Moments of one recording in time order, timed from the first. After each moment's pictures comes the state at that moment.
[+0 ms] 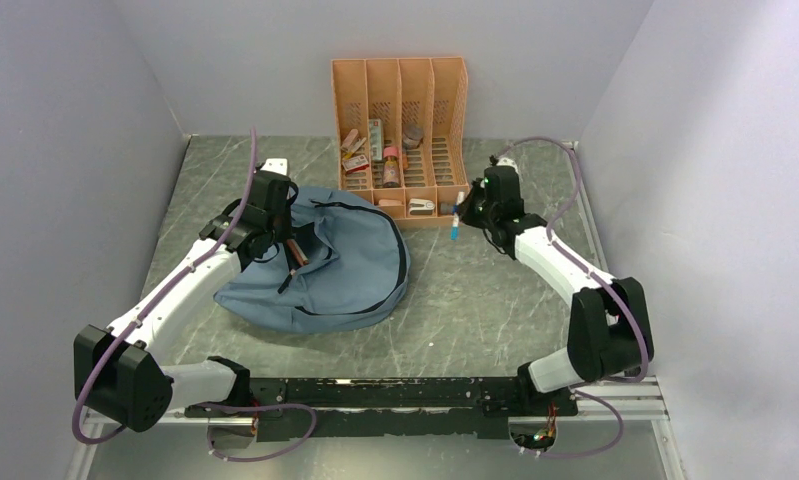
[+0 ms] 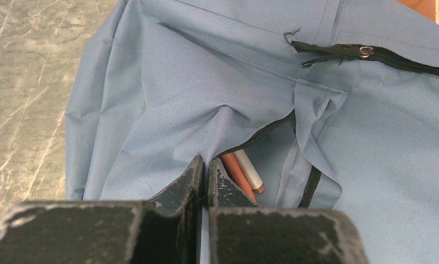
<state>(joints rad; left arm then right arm) -0.41 1.23 1.02 -0.53 -0.39 -0.29 0.29 1.47 0.95 -0.12 0.06 0.48</state>
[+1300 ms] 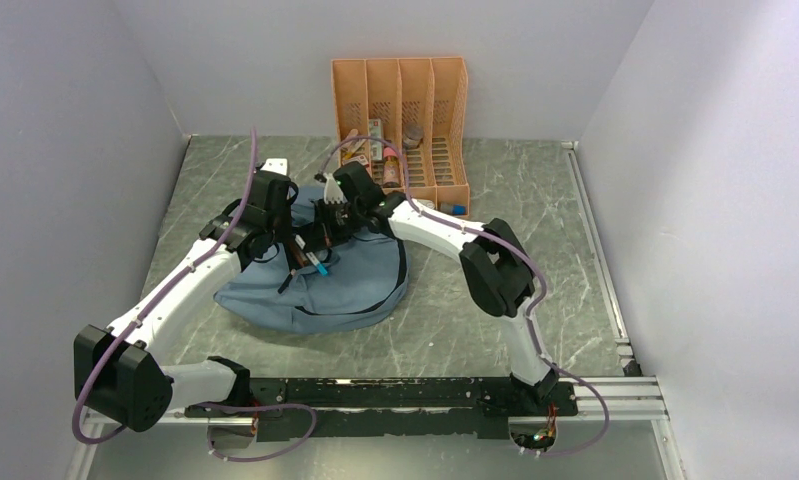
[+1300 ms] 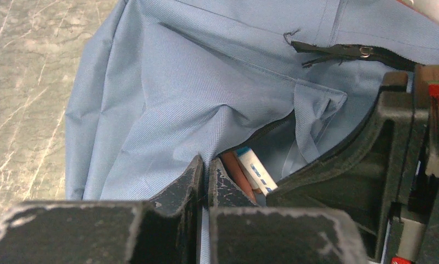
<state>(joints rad) -0.41 1.23 1.02 -0.54 -0.39 -0.29 0.82 2.13 1.68 -0.23 -0.56 0.54</state>
